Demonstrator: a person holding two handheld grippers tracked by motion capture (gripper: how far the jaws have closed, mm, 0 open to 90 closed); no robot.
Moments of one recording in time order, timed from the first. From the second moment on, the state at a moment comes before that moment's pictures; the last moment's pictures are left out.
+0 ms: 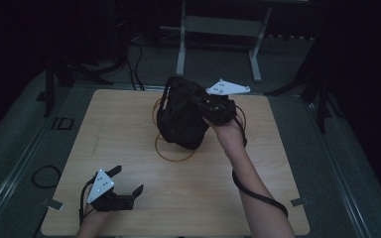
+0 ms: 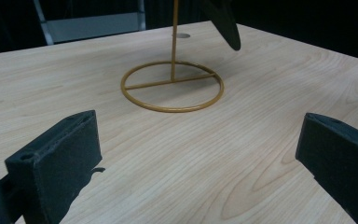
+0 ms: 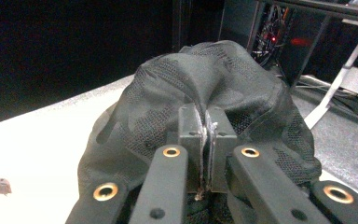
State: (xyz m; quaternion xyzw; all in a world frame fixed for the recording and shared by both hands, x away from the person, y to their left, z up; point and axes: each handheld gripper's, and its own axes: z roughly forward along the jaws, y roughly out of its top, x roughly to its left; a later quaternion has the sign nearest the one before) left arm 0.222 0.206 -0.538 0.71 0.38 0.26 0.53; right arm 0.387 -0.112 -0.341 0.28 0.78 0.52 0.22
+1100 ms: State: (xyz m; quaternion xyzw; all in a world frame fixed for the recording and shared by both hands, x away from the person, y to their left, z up) left arm 0.222 0.205 -0.540 0.72 0.37 0.25 0.53; right arm 0.396 -0.094 -0.349 0.28 0.79 0.50 0.22
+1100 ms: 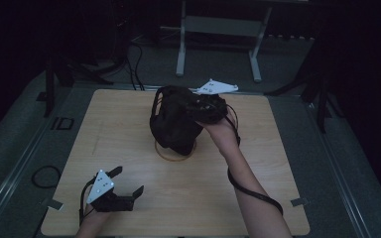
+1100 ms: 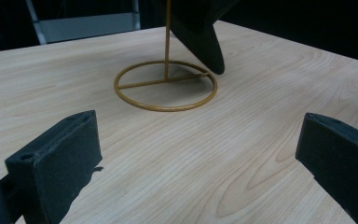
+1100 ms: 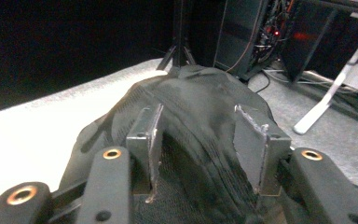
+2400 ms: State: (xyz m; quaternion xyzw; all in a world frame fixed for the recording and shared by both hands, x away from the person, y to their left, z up) left arm 0.222 0.201 -0.542 0.73 0.36 0.24 0.53; right arm 0.362 -0.119 -0.364 0.22 0.81 0.50 0.18
